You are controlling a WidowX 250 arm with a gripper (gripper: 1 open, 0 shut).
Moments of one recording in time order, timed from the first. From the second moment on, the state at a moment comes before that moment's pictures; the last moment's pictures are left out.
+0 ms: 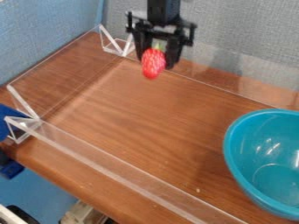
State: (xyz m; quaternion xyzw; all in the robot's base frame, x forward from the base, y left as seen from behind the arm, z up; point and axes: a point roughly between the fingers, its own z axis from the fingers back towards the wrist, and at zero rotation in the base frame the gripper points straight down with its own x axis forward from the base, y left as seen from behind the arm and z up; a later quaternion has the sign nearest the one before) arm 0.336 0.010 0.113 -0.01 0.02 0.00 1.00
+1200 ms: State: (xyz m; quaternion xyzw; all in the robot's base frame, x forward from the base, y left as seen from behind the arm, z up) arm 0.366 0.013 0.059 0.01 0.03 -0.02 1.00
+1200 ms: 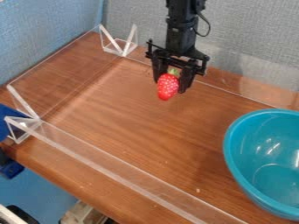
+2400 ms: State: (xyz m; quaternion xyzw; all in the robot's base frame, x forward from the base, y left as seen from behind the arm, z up) arm 0.357 -0.022 0.099 0.00 -0.01 -0.08 1.00
